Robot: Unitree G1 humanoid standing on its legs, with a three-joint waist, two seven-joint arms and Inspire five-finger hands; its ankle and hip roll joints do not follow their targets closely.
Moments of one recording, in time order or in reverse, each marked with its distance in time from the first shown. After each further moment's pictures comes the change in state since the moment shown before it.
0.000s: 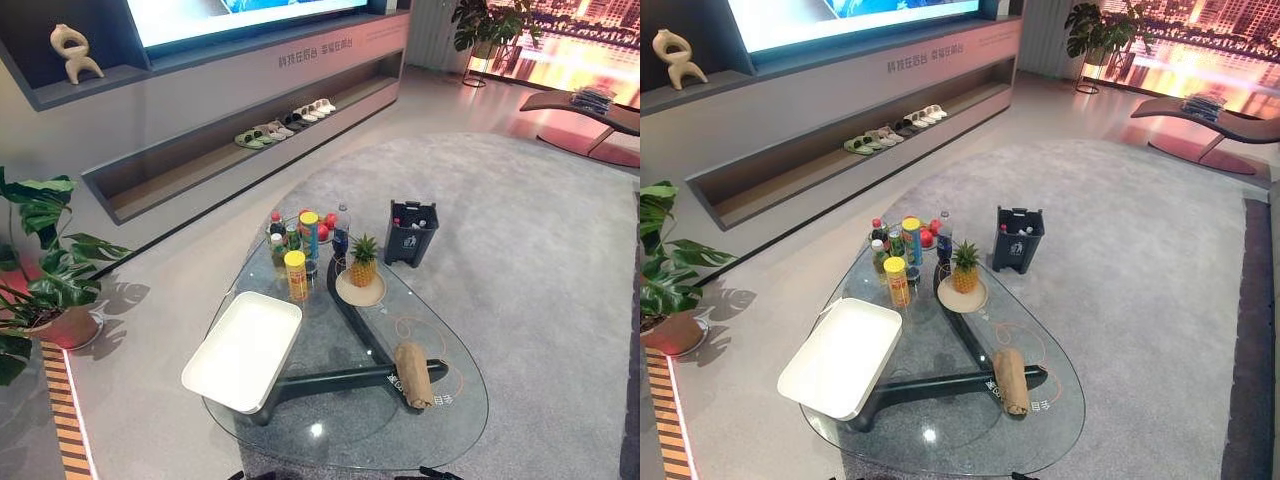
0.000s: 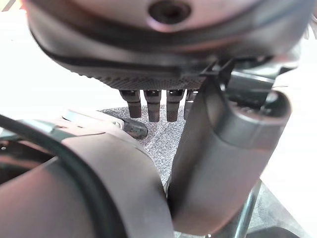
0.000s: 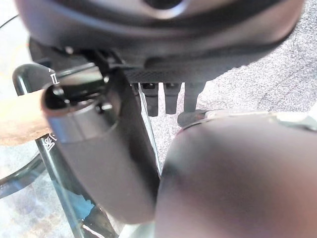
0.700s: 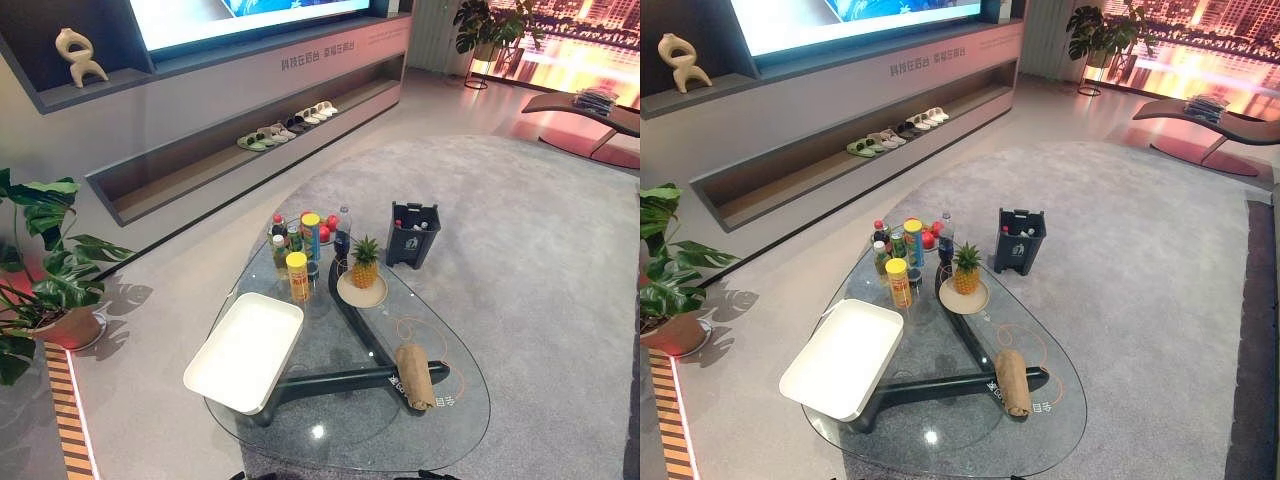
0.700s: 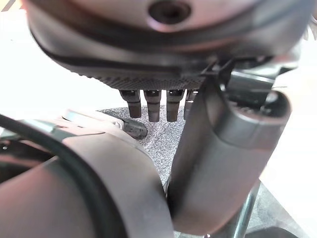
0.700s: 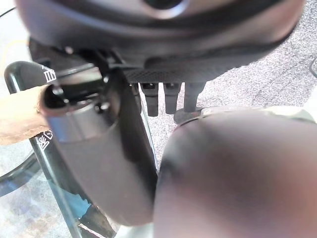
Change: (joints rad) left arm 0.000 -0.003 0.001 0.001 -0.005 0.001 0.000; right arm 0.001 -0.001 -0.001 0.004 0.002 0.065 0.011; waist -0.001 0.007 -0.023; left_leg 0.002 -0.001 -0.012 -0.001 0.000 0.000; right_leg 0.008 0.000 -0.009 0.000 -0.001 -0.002
